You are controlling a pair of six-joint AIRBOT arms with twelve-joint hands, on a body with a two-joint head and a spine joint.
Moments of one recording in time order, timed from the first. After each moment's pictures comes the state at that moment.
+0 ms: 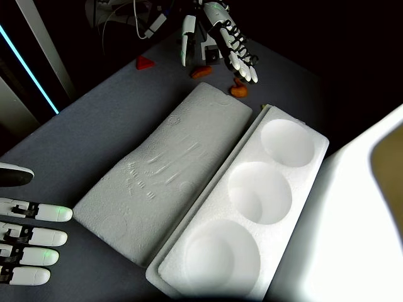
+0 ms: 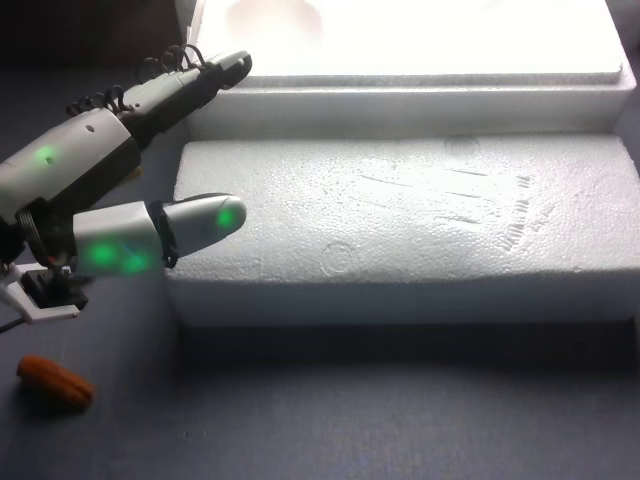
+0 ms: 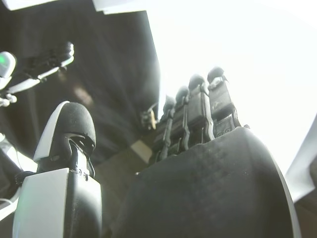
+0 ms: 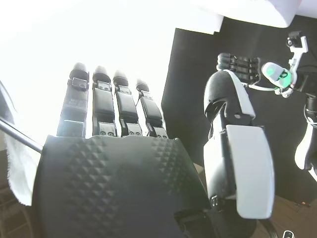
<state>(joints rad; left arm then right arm) 0.84 -1.01 1.16 0.00 -1.18 0.30 -1.16 -0.73 0.89 0.34 1.40 -0.70</state>
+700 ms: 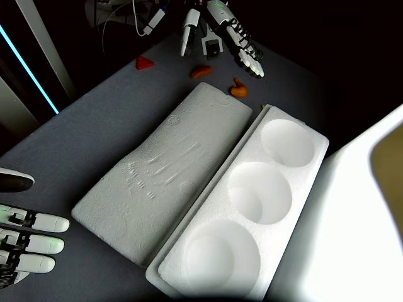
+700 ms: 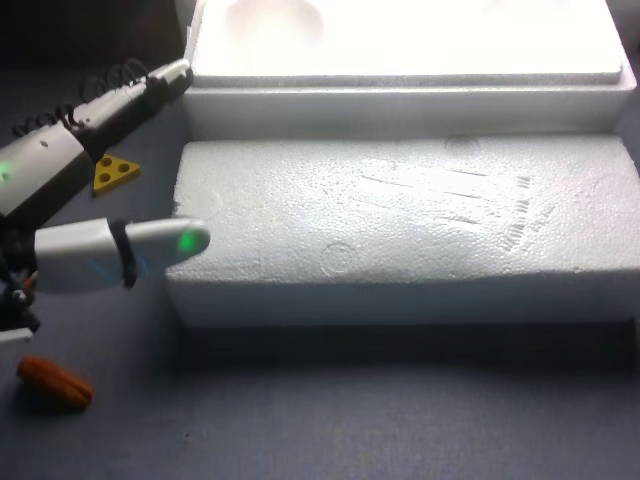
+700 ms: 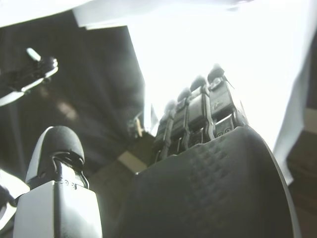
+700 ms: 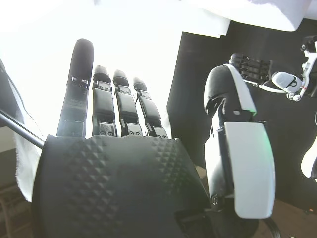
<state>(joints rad) 0.94 -0.94 1.11 -0.12 -1.18 0.37 -1.16 -0.73 0.87 0.40 1.38 -0.73</state>
